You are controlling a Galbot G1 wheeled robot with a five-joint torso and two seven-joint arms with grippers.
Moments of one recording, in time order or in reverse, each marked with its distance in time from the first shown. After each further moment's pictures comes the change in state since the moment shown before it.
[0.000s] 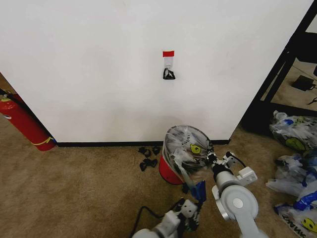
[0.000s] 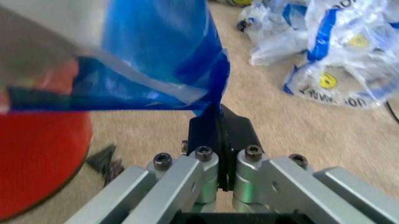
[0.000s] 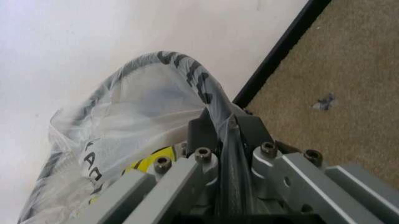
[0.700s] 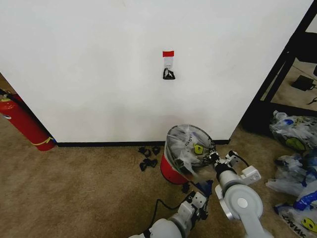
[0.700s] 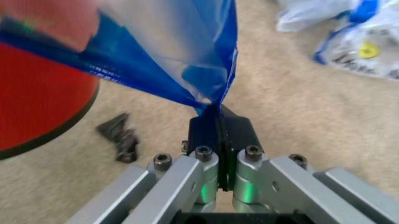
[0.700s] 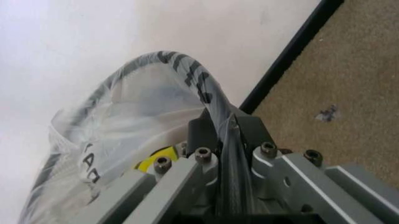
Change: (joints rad) left arm -0.002 -0.028 0.000 0.114 0.008 0.024 -0.033; right arm 0.005 -0.046 0.038 0.029 0.060 -0.001 0.008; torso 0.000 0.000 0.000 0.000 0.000
